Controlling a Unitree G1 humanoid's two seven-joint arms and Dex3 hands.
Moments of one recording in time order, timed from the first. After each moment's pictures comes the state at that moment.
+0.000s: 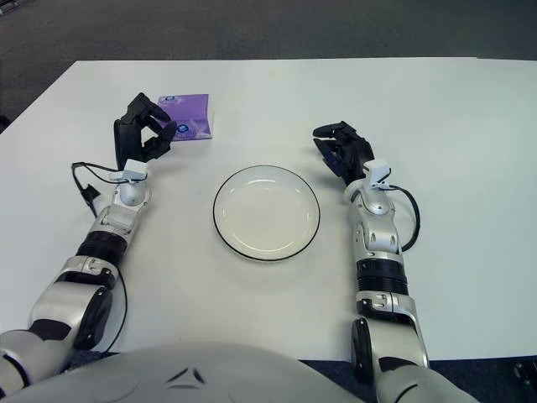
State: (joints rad) left arm -0.46 0.21 -0.05 0.67 0.54 -0.66 0.71; right arm -0.31 -0.22 -0.19 0.27 0.14 -0.04 0.13
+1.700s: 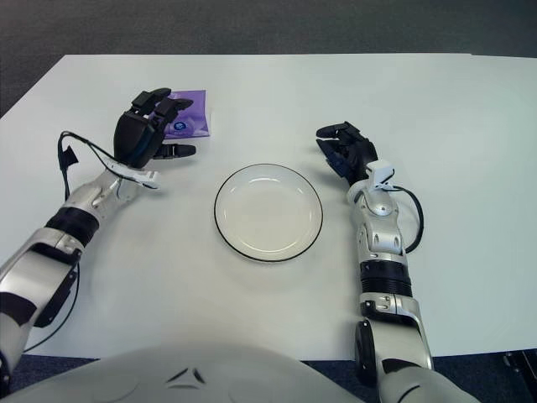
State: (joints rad) left arm -0.70 0.43 -0.40 0.83 0.97 -0.49 0.89; right arm -0.30 -0.24 -0.17 0.26 0.13 -0.02 0.13
